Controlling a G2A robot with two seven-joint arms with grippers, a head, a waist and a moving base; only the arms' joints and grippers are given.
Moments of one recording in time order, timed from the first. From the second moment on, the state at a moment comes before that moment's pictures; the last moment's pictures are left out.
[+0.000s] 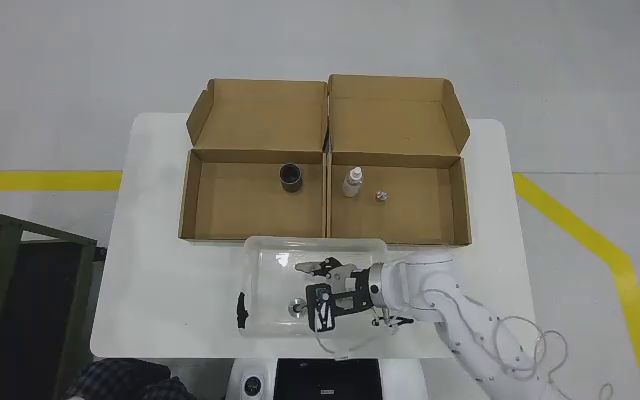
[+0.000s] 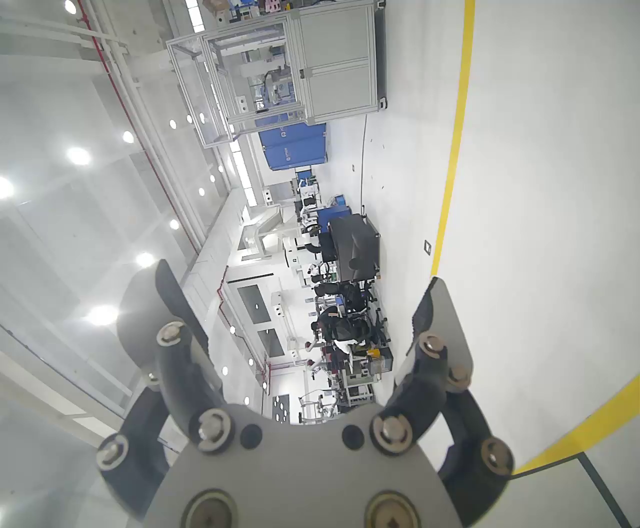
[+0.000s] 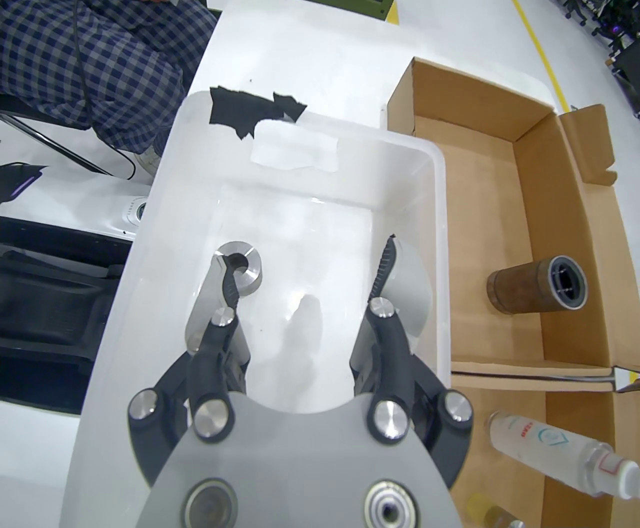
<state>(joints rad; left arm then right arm) -0.01 -0.37 -0.75 -1.25 2.03 -0.40 0.22 -1.20 -1.19 0.96 -1.88 -1.51 -1.01 0.39</state>
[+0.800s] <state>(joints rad) -0.01 -0.37 -0.75 -1.25 2.03 -0.40 0.22 -1.07 -1.20 0.78 -1.72 -1.40 -1.01 0.51</state>
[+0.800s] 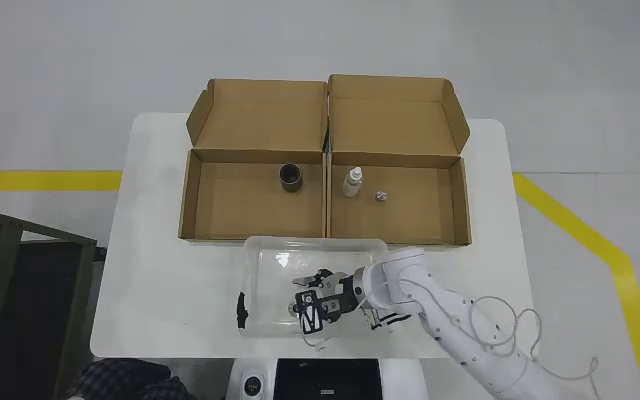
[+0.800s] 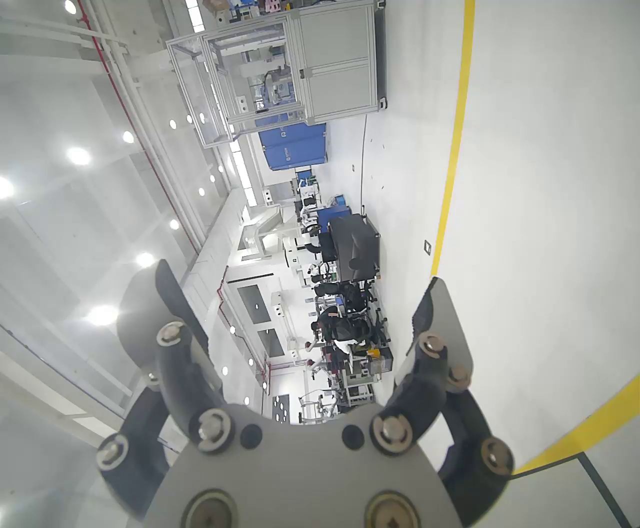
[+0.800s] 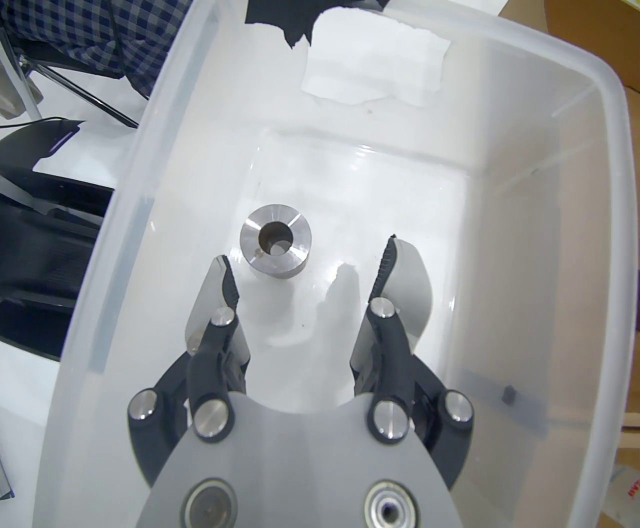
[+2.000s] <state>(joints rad) -0.01 -0.37 -0.75 -1.25 2.03 -0.40 0.22 -0.99 -1.22 0.69 -1.62 -1.34 -0.96 0.44</state>
